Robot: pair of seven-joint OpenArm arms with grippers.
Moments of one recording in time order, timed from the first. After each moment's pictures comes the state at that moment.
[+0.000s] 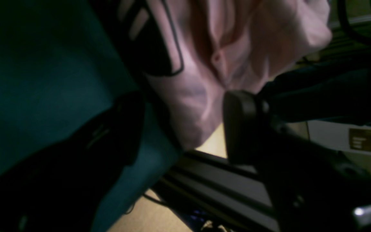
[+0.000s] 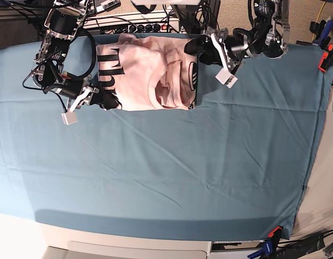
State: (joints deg) left arm 22.6 -9.0 0.4 104.0 -49.6 -28.2 65.9; right arm 0.2 12.6 28.1 75.7 64.5 38.9 -77.6
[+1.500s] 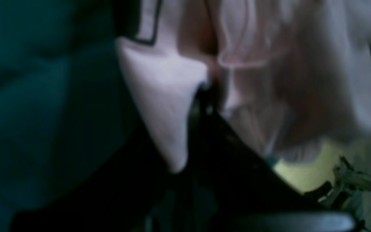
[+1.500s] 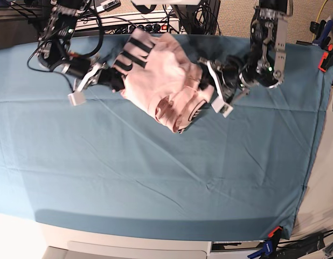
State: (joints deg) left arm 8.6 -9.7 4.5 101.0 -37.3 -25.0 65.5; right arm -12.6 7.6 28.3 91.2 67.2 38.9 -77.7
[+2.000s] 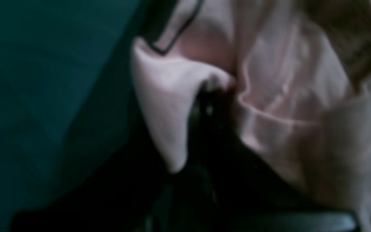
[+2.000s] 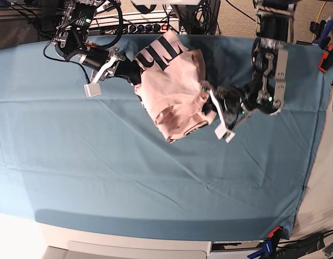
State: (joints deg) left arm -5.8 -9.8 5.8 85.7 -38.0 -24.3 64.6; right arm -15.1 0.0 27.9 93.5 67.2 39.2 -77.8
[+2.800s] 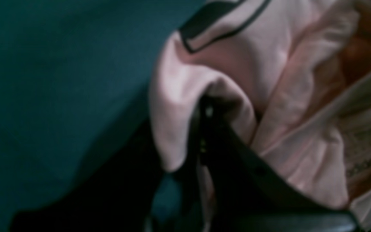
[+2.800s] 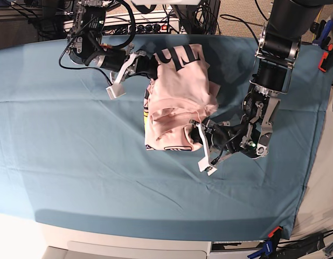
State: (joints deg) left arm -24.2 -9.4 16.1 69.2 -38.1 -24.5 65.0; right arm -14.9 -0.1 18.1 93.7 58.1 39.8 -74.6
